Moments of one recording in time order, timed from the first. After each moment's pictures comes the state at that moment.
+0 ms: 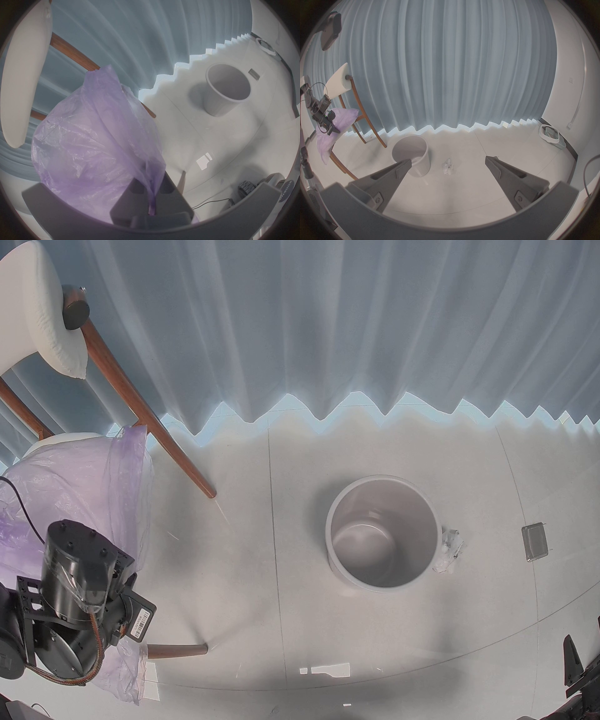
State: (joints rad) left arm -0.71 1.34 -0.59 -0.07 0.76 0.12; right arm 0.00 0.02 -0.02 0.00 -0.03 0.01
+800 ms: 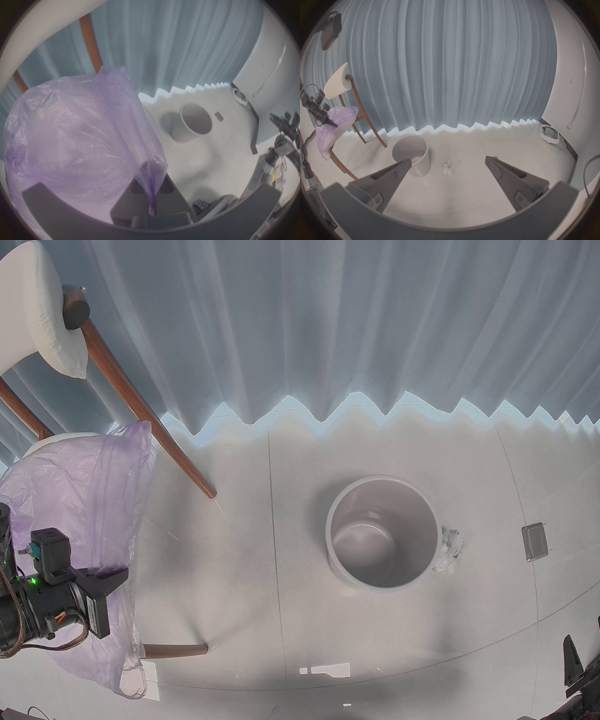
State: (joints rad) left arm -0.41 1.09 -0.52 -0.12 0.06 0.07; right arm 0.00 0.02 -0.02 0.00 -0.03 0.01
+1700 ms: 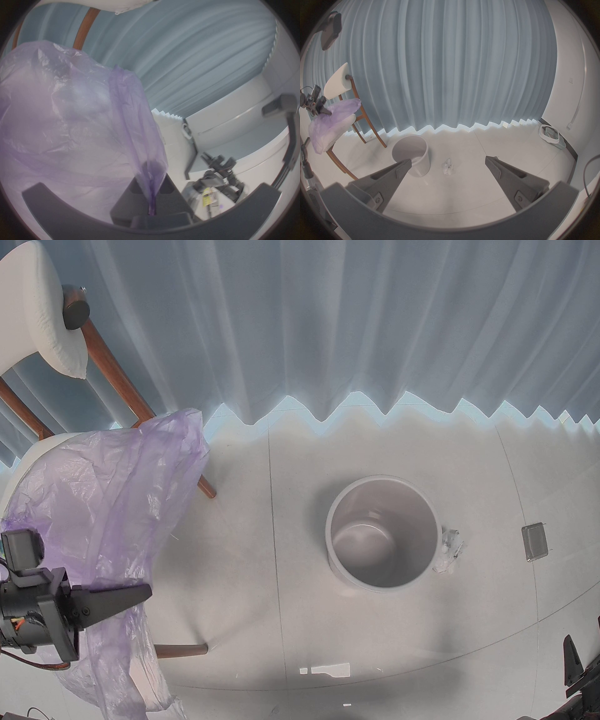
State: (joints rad) left arm -0.39 0.97 -0.49 -0.25 -0.51 -0.36; right arm 0.00 0.02 -0.02 0.00 -0.03 0.01
